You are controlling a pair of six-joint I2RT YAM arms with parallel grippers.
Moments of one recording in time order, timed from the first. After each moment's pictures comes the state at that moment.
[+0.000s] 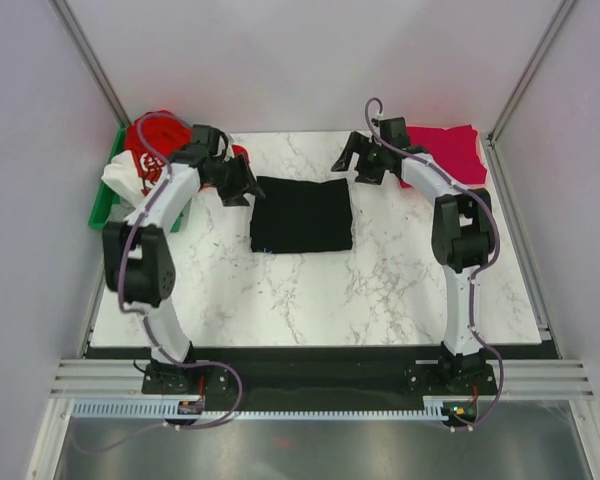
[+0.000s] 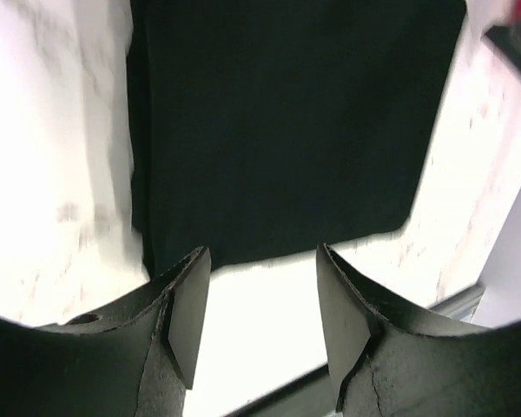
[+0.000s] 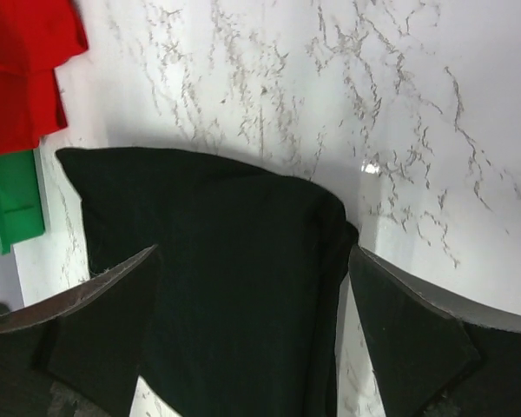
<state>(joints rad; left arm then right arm) -0.14 1.98 1.68 -0.73 0.39 -0.51 0.22 2.28 1.87 -0.35 -0.39 0.57</state>
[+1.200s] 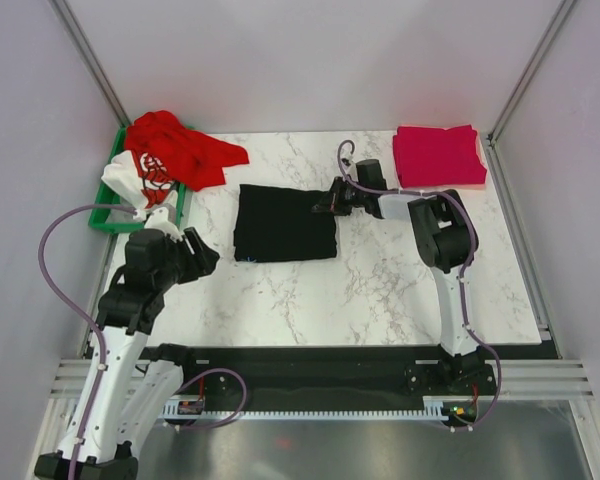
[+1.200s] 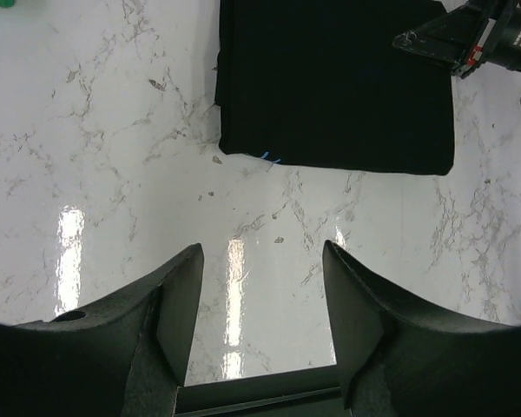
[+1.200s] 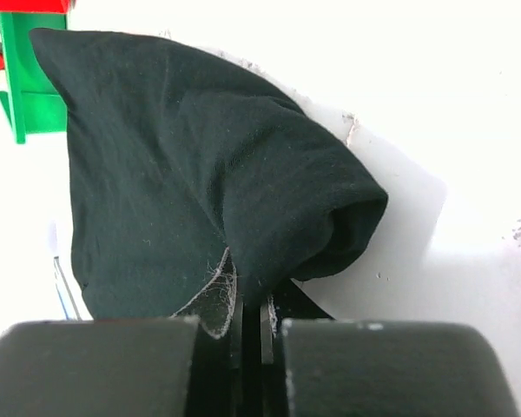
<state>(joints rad) -0.15 0.65 0.79 -0.73 0.07 -0.42 0.34 2.30 1.47 0.17 -0.62 0.64</state>
